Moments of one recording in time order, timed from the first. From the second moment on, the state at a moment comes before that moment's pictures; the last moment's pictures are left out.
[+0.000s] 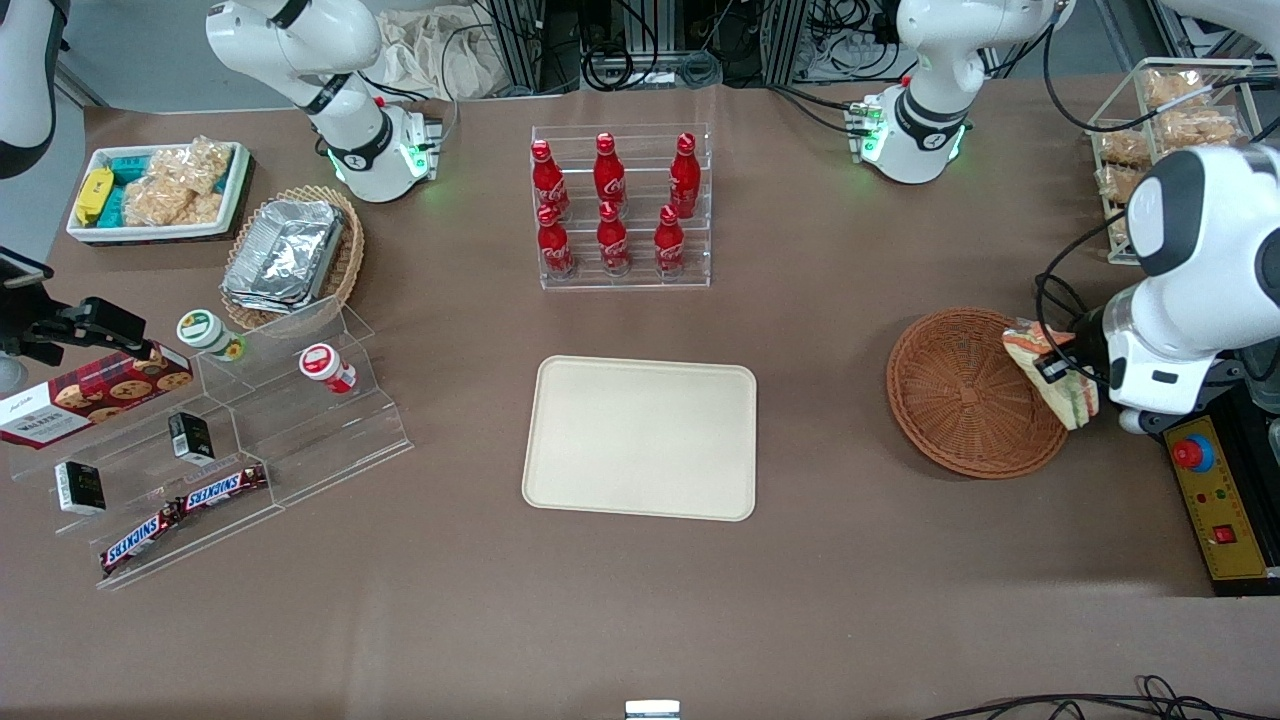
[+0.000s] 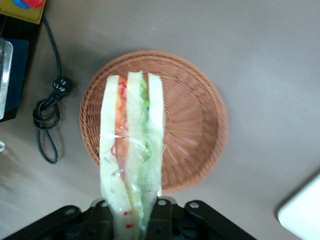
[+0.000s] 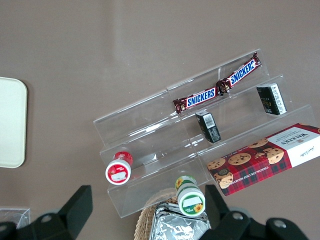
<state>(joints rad) 0.07 0.16 -0.18 -1.72 0.08 1.70 -0.57</state>
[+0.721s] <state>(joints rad) -0.29 0.57 -0.27 -1.31 0.08 1.72 -0.65</state>
